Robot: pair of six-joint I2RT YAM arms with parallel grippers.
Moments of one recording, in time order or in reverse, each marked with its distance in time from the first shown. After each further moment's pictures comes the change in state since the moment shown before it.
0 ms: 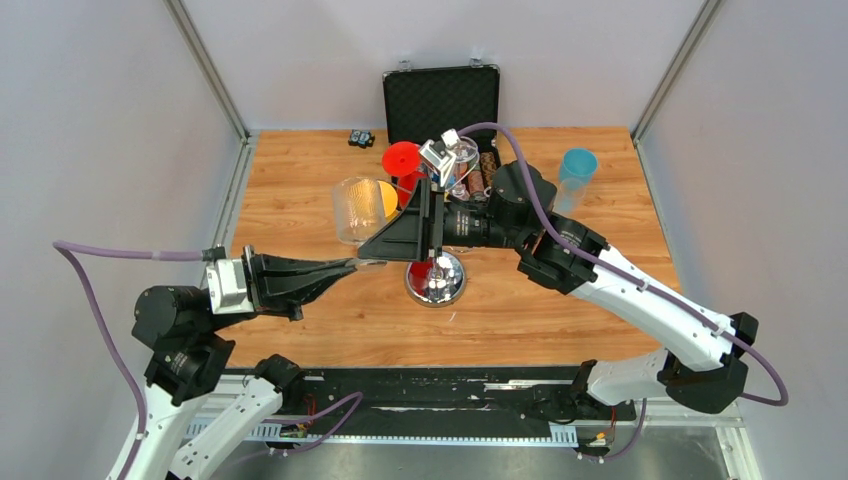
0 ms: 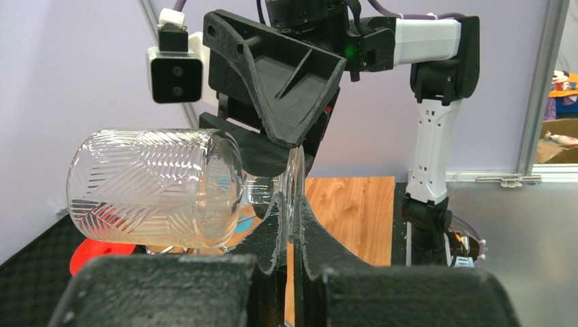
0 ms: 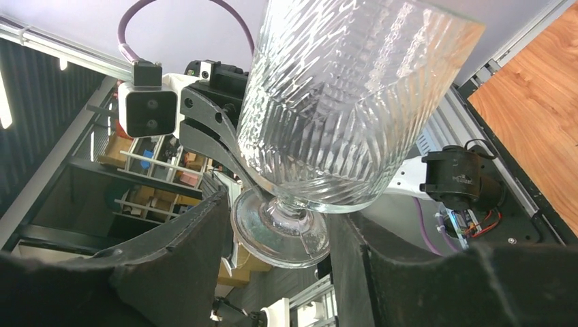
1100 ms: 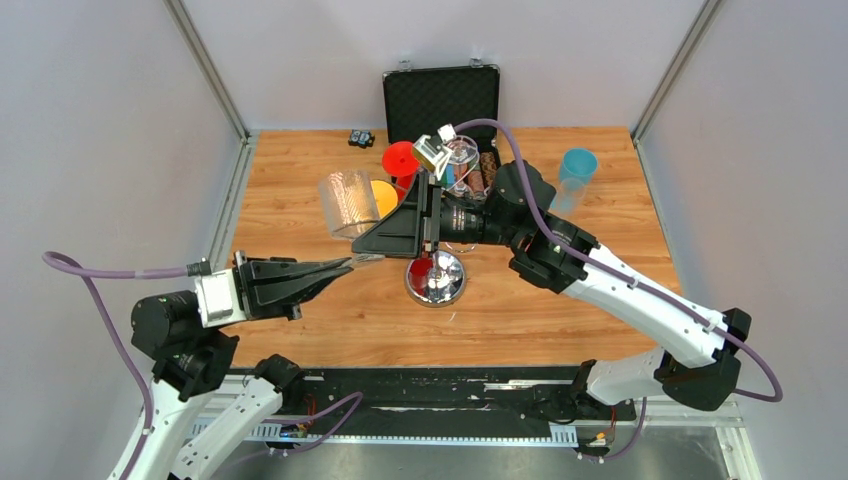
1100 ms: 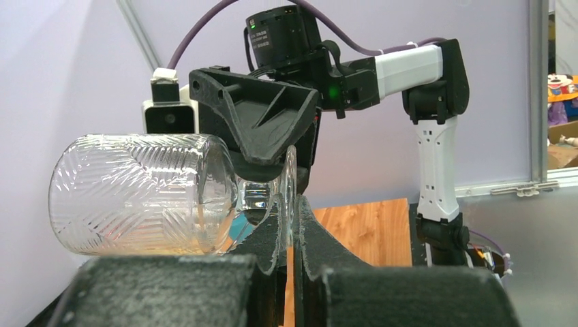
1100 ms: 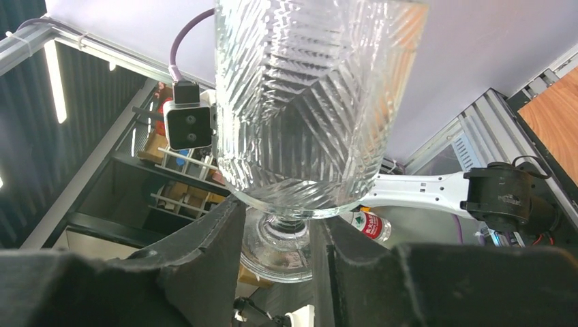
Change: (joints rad) left arm 0.001 -0.003 -0.055 0.211 0.045 -0.013; right arm 0.006 0.024 -0.013 0.150 -0.026 0.104
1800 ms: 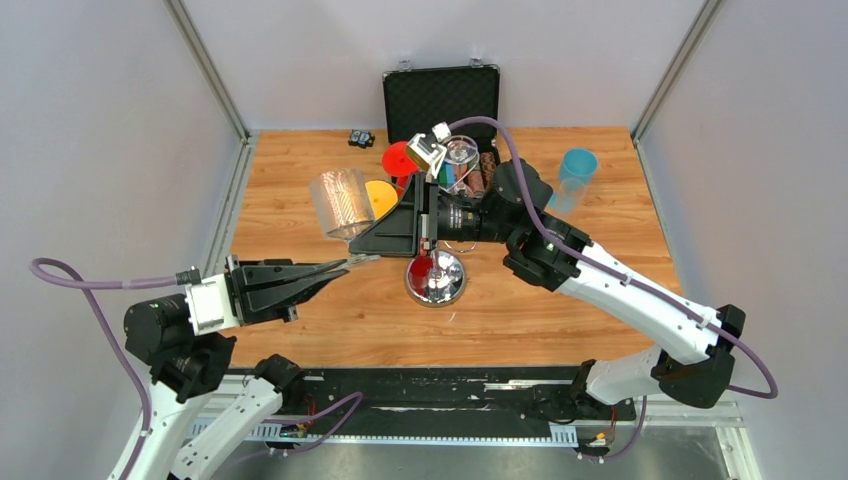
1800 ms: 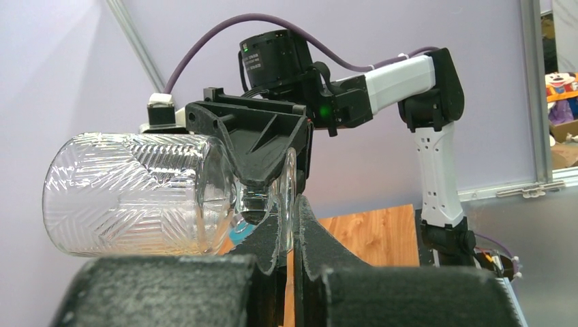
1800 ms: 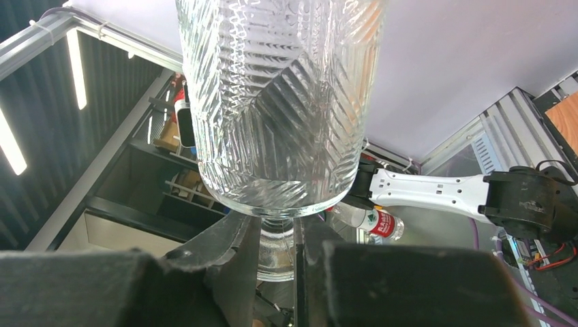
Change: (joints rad) left arm 0.000 -0.003 0.007 0.044 0.018 0.008; right arm -0.001 0.023 -0.005 0.074 -0.047 0.036
